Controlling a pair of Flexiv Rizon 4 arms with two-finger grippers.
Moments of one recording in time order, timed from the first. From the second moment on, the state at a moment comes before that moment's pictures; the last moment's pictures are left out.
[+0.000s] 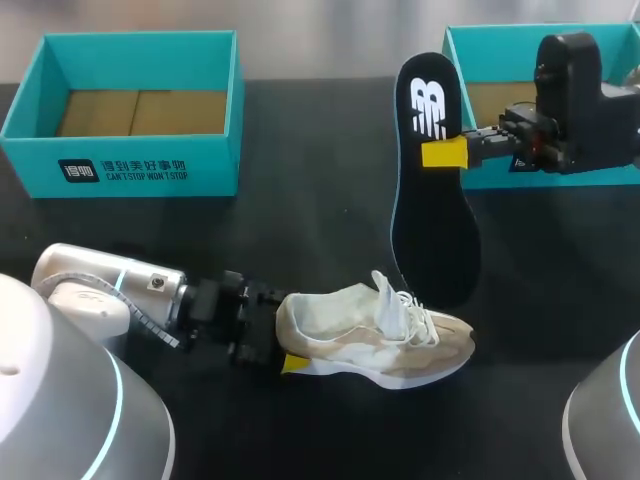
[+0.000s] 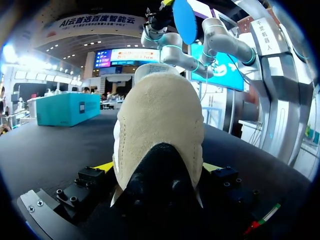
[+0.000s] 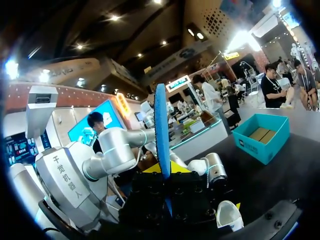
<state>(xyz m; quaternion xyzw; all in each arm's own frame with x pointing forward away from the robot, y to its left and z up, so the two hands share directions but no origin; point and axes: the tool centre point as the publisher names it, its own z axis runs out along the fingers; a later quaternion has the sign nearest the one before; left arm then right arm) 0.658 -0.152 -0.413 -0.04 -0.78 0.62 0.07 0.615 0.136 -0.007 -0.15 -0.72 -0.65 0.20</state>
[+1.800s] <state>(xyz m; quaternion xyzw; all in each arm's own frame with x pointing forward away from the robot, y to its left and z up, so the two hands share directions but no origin) 0.650 -0.104 -0.377 0.01 -0.95 0.30 0.05 0.615 0.136 -0.007 -0.15 -0.72 -0.65 0.20</state>
